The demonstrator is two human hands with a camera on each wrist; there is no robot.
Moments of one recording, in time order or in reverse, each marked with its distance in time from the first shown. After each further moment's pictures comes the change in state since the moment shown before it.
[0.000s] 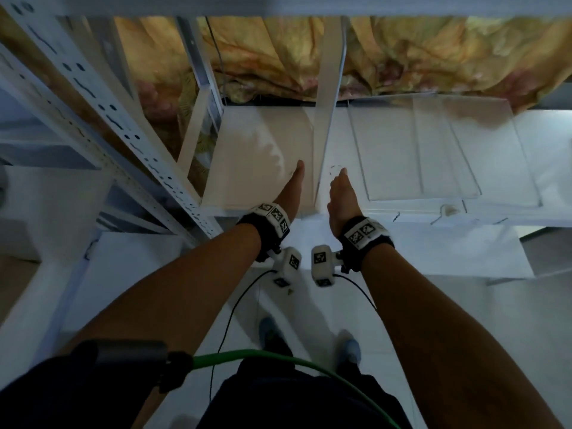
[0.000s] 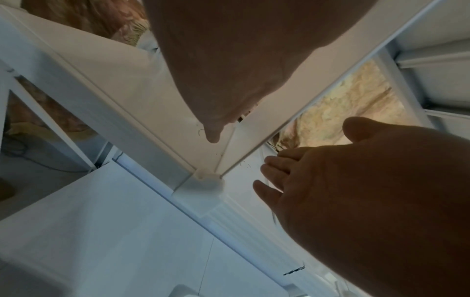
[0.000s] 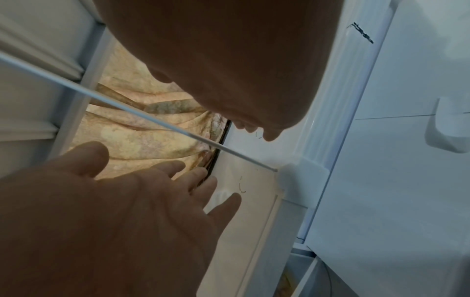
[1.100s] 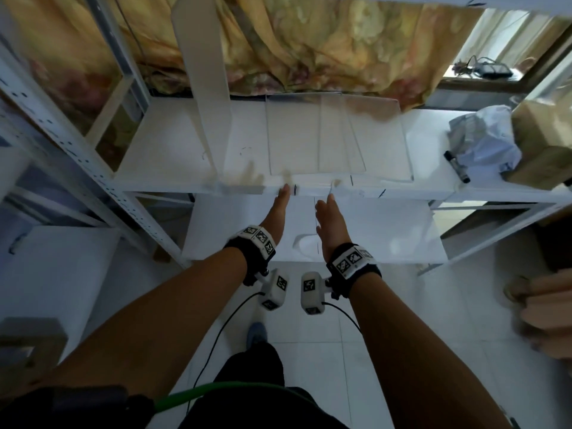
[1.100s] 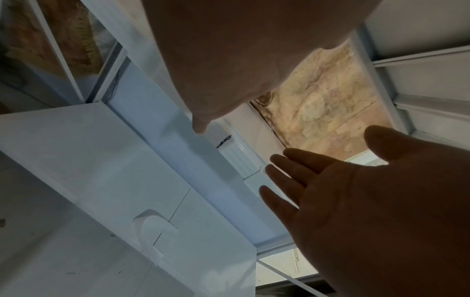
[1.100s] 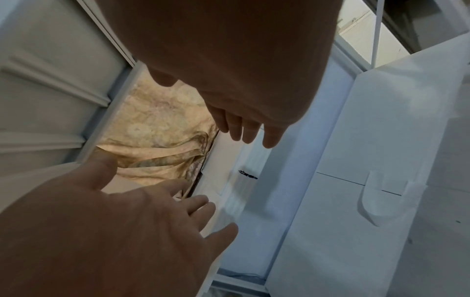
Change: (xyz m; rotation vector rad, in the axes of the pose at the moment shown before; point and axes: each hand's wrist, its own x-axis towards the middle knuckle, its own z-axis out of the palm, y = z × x) left_hand -0.052 -0.105 0.223 0.061 -0.017 0.033; right_hand -0.116 0.003 -0.244 -0.098 0.029 -0.083
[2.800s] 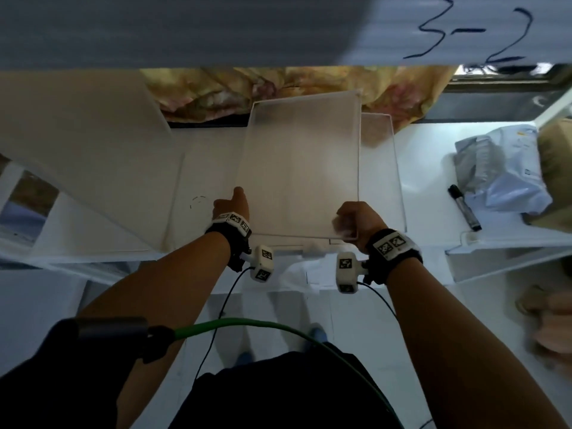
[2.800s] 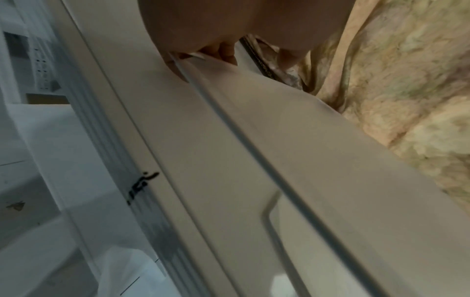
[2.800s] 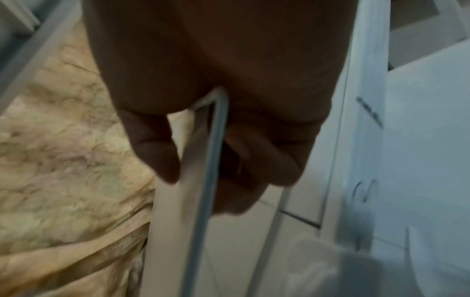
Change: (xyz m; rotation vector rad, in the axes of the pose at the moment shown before) left_hand 0.243 0.081 -0.013 0.250 0.714 -0.314; right_hand 0.216 -0.110 -0.135 -0.057 0.130 0.316
